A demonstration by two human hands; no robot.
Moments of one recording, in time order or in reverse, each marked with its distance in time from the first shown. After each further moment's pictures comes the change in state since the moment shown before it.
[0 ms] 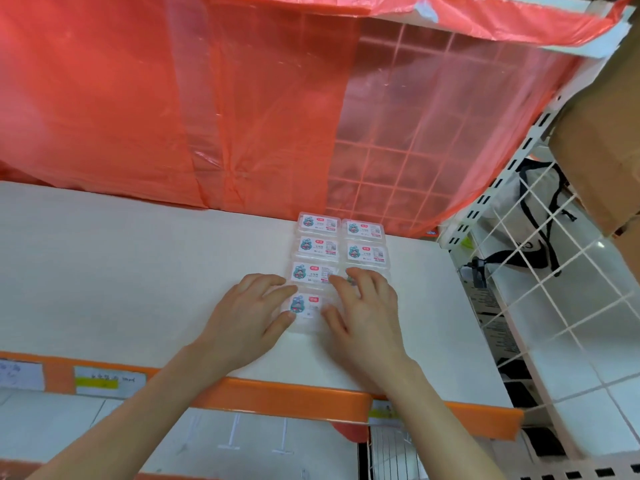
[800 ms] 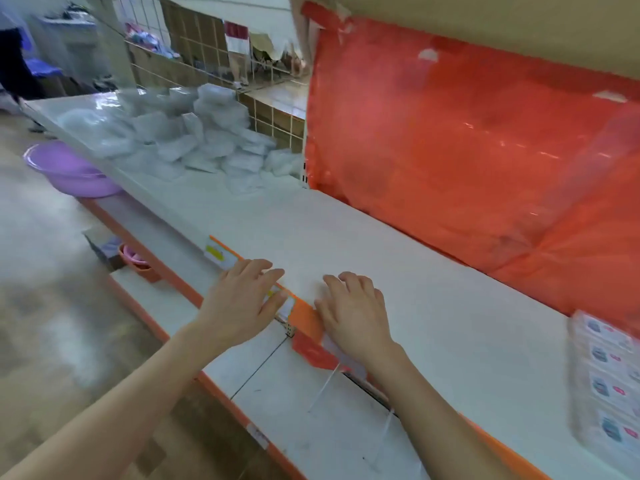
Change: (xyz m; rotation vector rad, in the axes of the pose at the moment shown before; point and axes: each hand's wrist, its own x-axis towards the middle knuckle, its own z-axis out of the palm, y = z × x) left_hand -0.230 -0.245 -0.173 0.256 0.124 -0.636; right_hand 0.055 -0.357 0.134 -0.017 -0.333 -0.510
